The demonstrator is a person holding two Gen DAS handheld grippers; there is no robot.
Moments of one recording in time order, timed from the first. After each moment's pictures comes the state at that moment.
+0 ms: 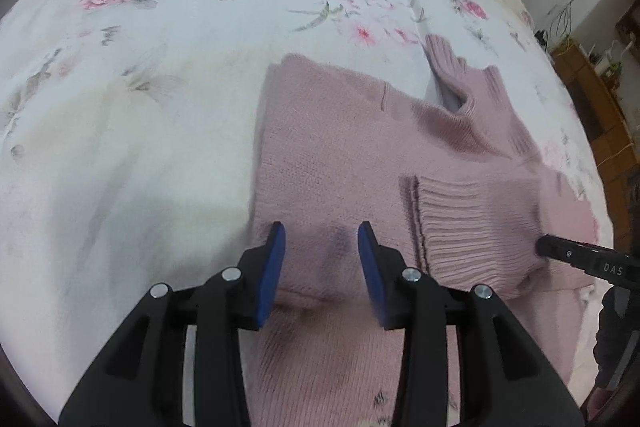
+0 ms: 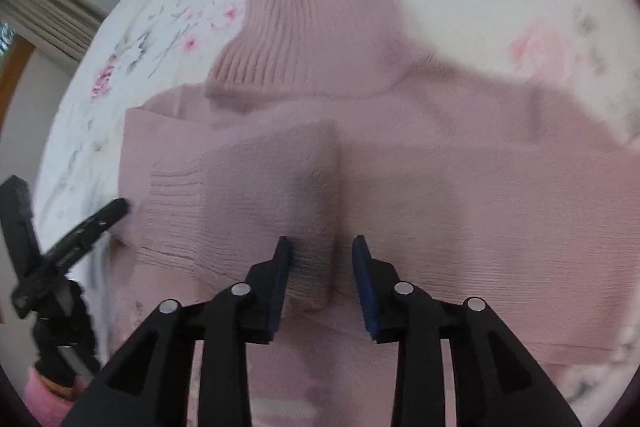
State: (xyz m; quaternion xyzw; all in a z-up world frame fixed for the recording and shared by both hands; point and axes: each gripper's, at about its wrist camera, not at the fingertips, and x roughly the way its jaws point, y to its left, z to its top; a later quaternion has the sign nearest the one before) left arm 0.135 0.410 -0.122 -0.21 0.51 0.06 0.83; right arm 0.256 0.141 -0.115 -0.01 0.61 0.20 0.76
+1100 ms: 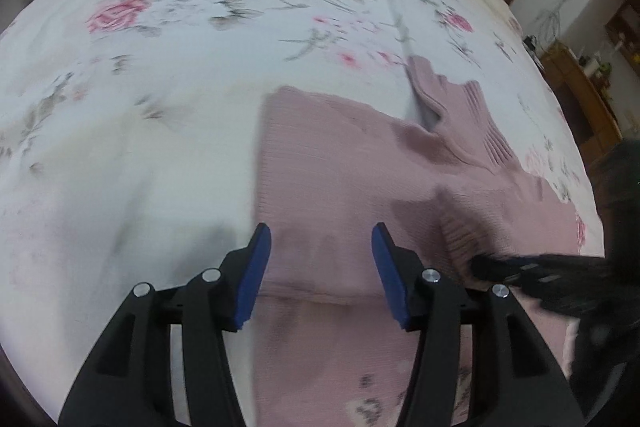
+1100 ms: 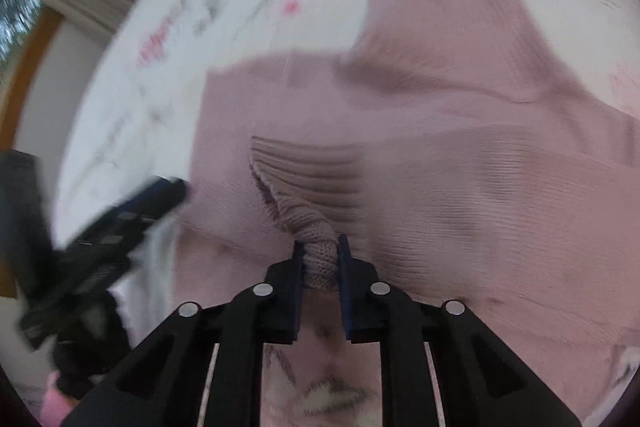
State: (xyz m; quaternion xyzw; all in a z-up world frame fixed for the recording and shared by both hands) left arm 0.134 0.399 -0.098 -0.20 0.50 0.05 0.84; right arm 0.234 0.213 -0.112 0.03 0.63 0.27 0.72
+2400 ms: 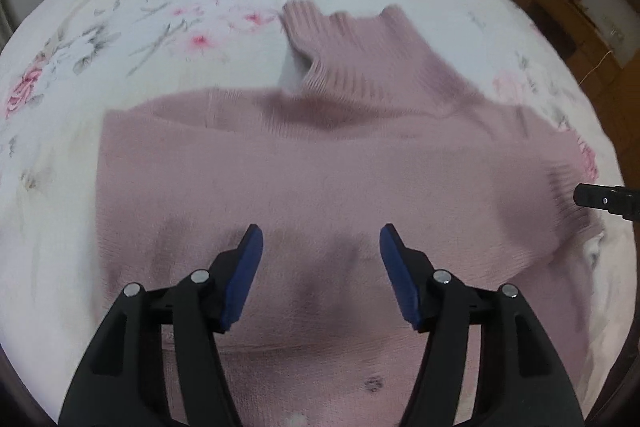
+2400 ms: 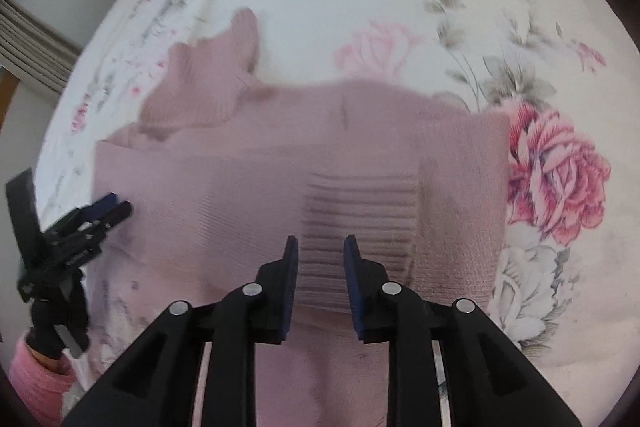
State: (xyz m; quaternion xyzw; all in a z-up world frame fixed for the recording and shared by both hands) left arm 0.189 0.296 -0.124 -0.09 0.54 -0.02 0.83; right arm 0.269 0.004 -0.109 0.02 0.62 0.15 0.77
